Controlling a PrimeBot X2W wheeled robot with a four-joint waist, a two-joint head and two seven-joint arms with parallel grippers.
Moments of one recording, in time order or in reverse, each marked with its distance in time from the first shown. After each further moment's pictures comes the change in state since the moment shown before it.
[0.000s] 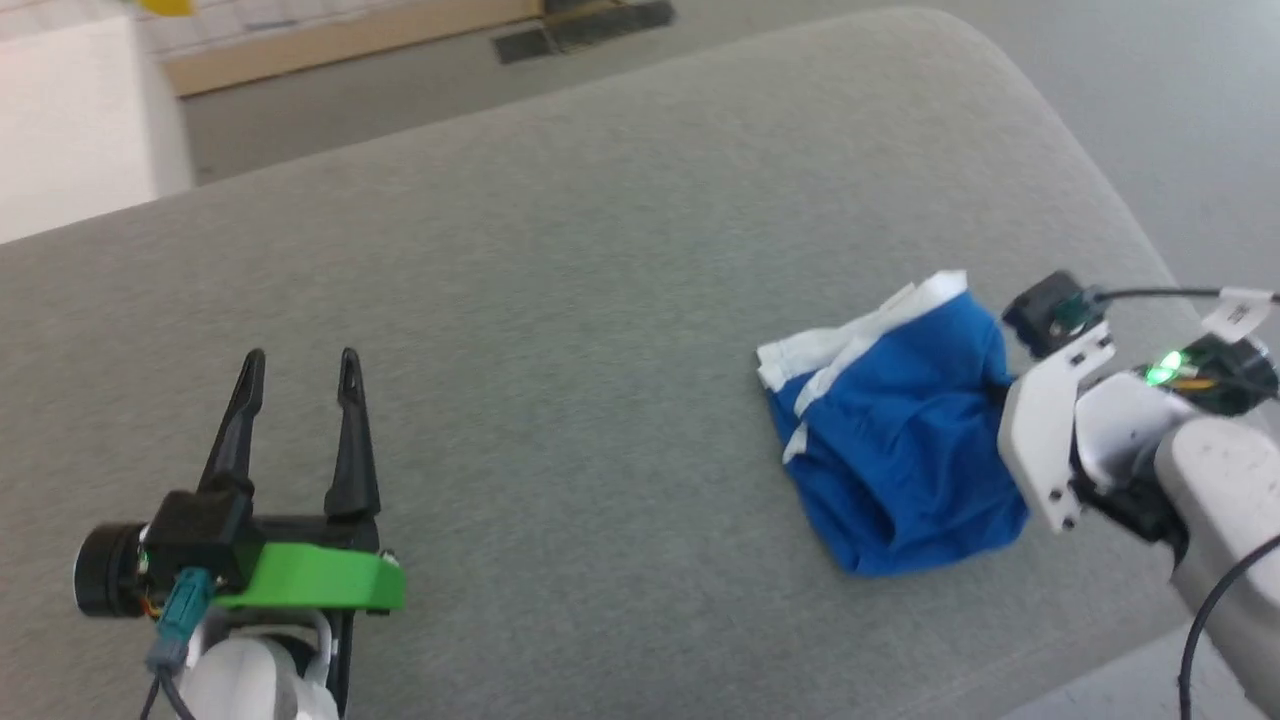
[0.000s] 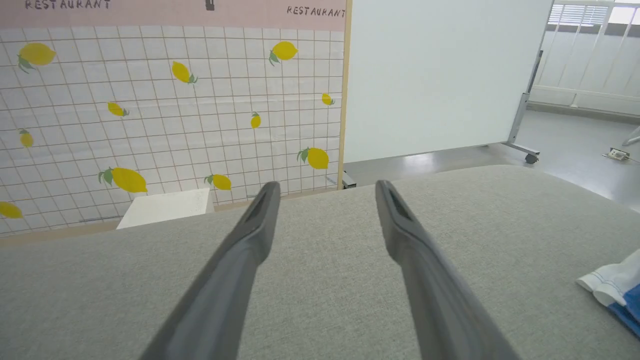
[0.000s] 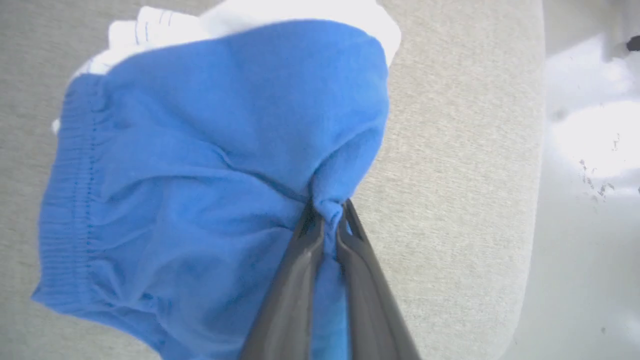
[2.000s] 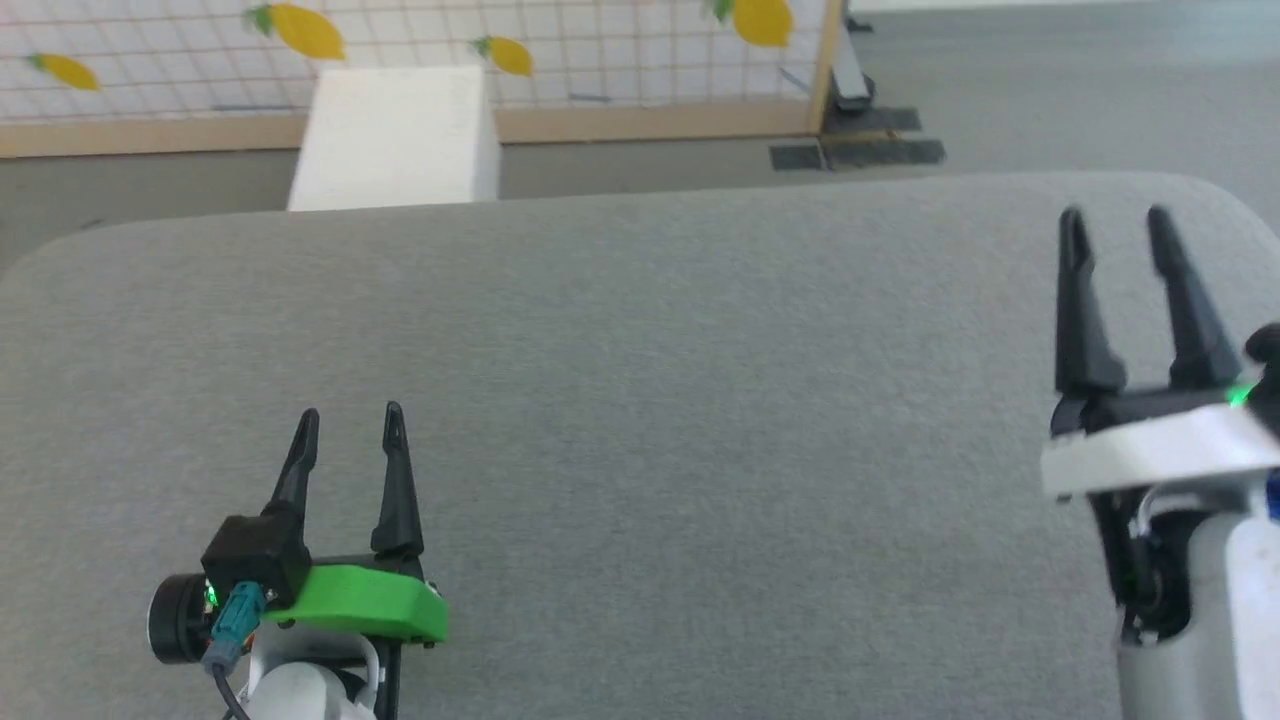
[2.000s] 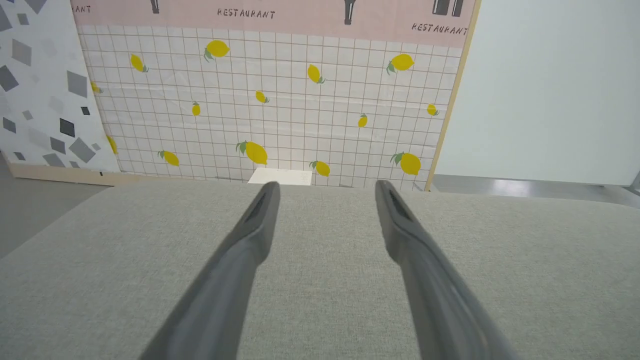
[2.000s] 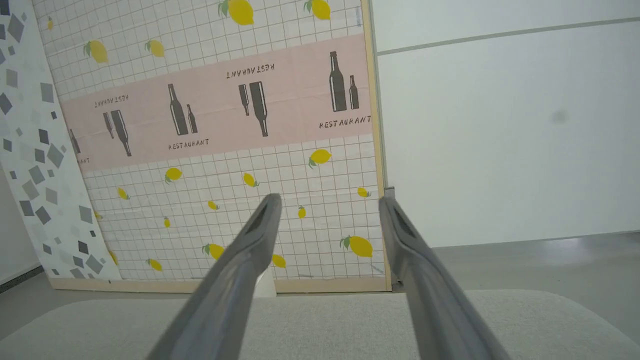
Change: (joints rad) left arm 0.008 -0.046 -0.042 0.130 -0.062 0.035 -0.003; right arm 0.273 0.436 -0.574 -0.351 -0.139 0.000 -0.716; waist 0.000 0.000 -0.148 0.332
